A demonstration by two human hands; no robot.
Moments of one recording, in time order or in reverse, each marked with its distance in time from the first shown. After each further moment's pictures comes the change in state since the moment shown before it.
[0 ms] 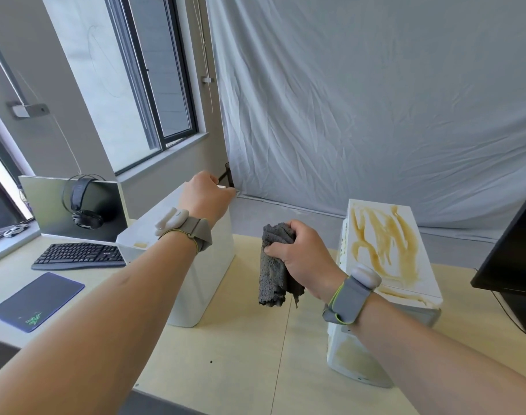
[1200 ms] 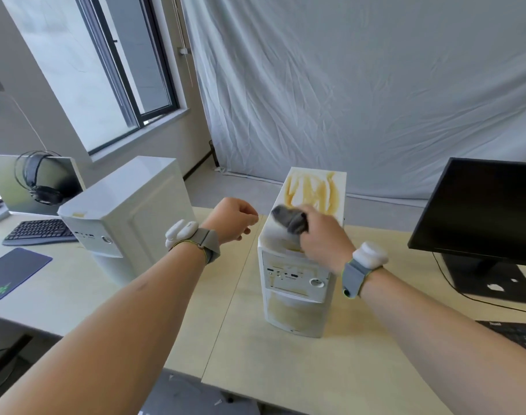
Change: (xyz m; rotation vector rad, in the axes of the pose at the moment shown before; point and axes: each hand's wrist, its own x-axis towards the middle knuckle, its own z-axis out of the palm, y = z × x) left_hand -0.150 0.082 0.160 -0.020 -0.504 0.082; right_hand -0.035 0.099 -0.207 -0.617 -0.014 -0.094
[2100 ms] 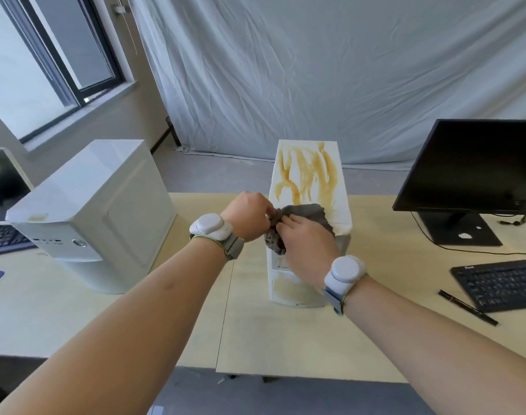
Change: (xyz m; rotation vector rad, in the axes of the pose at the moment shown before) left_hand 0.014 -0.020 0.016 0.508 -0.188 0.372; right_hand -0.021 -0.020 0.088 -0.633 0.028 -0.203
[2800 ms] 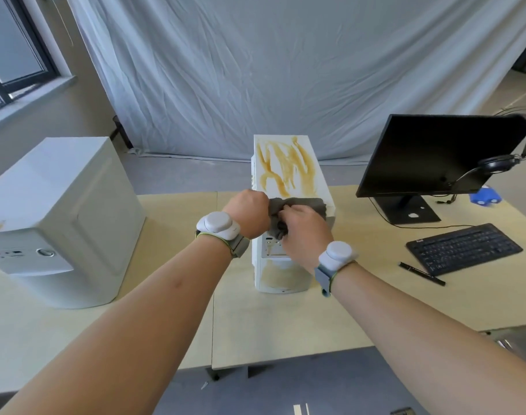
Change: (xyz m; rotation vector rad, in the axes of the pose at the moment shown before) left_hand -0.003 -0.004 0.016 0.178 -0.013 0.130; right_hand -0.012 -0.021 -0.003 0.116 0.176 0.365
